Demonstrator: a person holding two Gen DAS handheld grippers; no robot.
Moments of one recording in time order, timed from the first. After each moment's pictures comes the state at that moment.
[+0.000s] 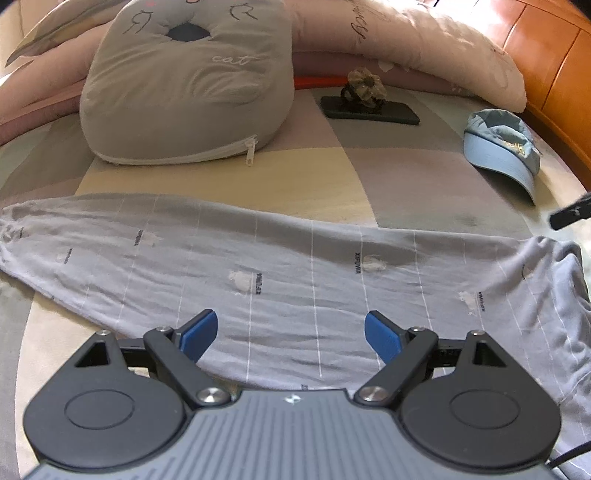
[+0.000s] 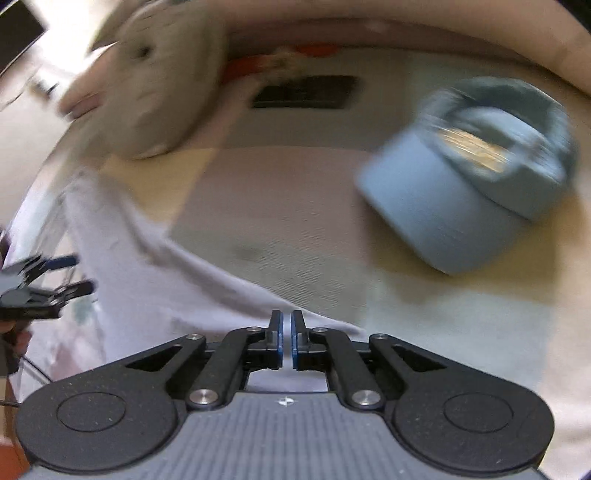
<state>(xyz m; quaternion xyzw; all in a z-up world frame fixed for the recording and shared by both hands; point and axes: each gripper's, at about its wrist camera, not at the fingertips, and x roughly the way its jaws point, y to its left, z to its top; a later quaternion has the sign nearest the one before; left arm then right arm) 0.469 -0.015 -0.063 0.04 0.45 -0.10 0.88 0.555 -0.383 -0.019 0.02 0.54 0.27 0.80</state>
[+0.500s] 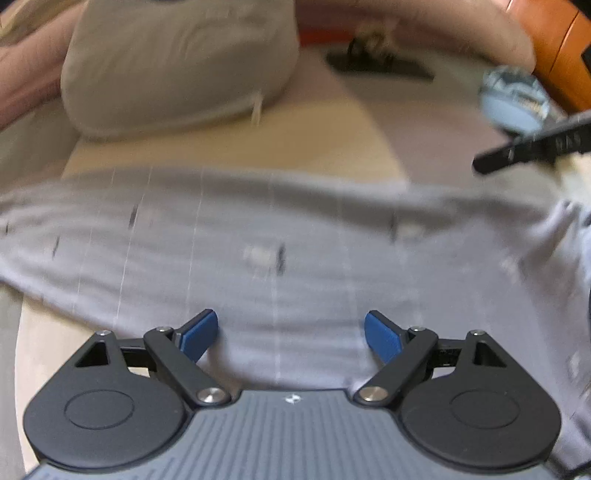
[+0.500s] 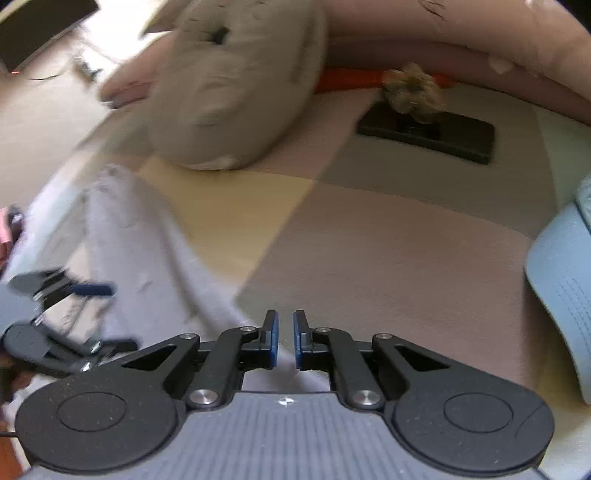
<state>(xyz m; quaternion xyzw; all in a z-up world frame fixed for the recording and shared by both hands) 0.488 0.001 -0.091 0.06 0.51 -0.11 0.85 0.588 -0.266 -0.055 0.00 0.50 0.31 0.81</state>
